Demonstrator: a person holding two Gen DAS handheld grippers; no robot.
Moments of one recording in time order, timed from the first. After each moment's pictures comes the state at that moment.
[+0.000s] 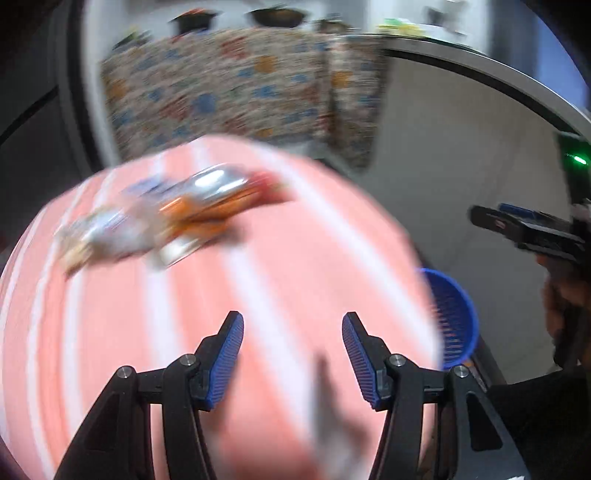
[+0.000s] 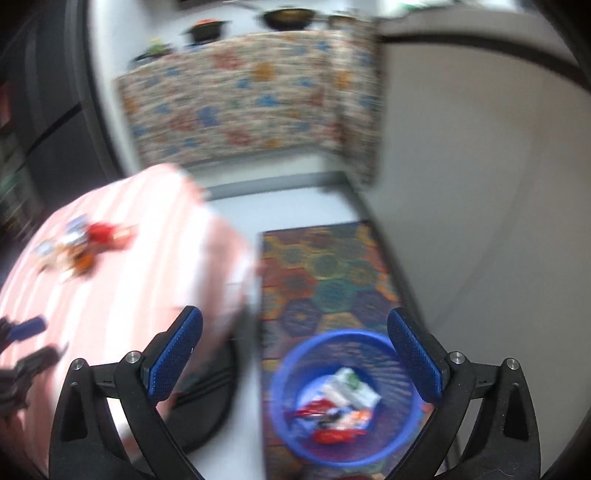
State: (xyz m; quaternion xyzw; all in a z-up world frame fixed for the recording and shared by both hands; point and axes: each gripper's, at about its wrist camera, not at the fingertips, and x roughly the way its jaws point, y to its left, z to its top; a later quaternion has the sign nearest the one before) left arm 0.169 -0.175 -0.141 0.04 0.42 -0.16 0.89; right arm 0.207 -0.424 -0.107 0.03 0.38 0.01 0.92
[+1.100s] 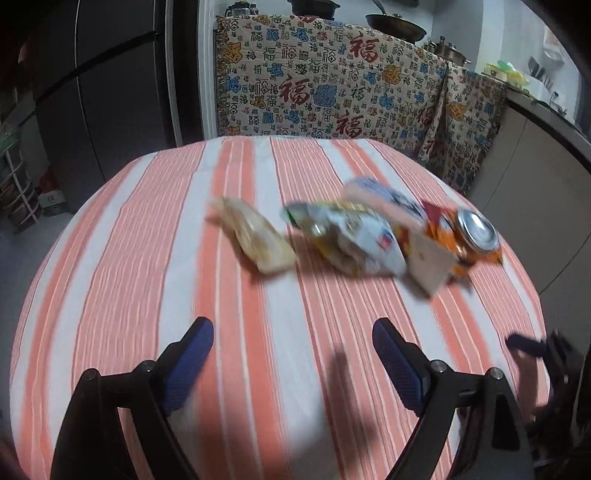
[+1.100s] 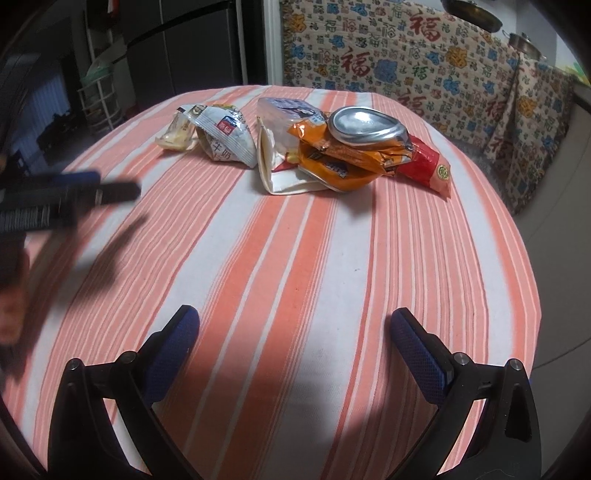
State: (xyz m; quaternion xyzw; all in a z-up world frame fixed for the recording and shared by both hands) left arm 0.260 0.015 -0.143 -0.02 0.43 -0.06 0.90; right arm 0.236 -0.177 -0.170 -0.07 0.44 0.16 0.88
